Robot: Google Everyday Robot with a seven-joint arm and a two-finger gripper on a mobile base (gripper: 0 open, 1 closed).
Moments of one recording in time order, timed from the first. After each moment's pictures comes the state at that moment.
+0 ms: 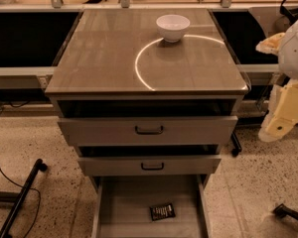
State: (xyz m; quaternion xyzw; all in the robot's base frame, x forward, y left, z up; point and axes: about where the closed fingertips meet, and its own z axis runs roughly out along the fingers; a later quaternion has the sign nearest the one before) arm 0.437 -0.214 0.960 -0.62 0.76 -0.03 0.19
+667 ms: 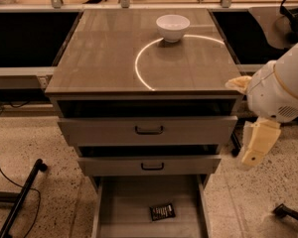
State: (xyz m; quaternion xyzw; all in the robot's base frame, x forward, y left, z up) arm 0.429 -0.186 0.880 -0.66 0.73 0.05 0.19
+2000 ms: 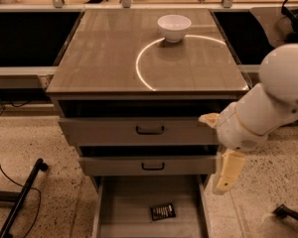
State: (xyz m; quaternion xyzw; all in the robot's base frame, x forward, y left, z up) arm 0.422 -0.150 0.777 -0.68 0.70 0.12 0.16
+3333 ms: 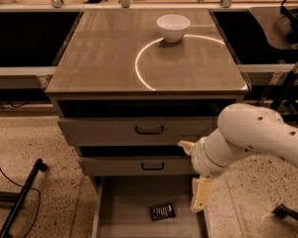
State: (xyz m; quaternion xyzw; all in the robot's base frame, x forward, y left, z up) arm 0.429 -0.113 0.654 -0.72 0.67 0.11 0.17
